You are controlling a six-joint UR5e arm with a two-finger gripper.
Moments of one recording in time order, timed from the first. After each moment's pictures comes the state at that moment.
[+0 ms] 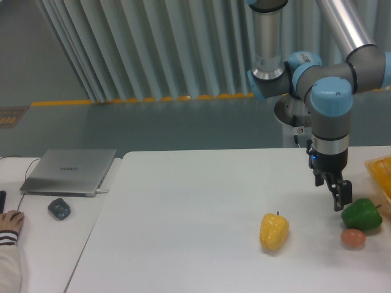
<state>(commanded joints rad) 2.39 -1.81 -1.65 -1.16 1.57 1.42</state>
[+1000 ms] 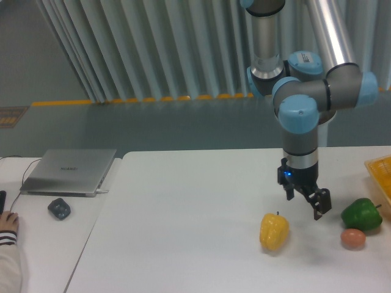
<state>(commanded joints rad) 2.22 -1.89 -1.65 -1.01 1.60 0.74</state>
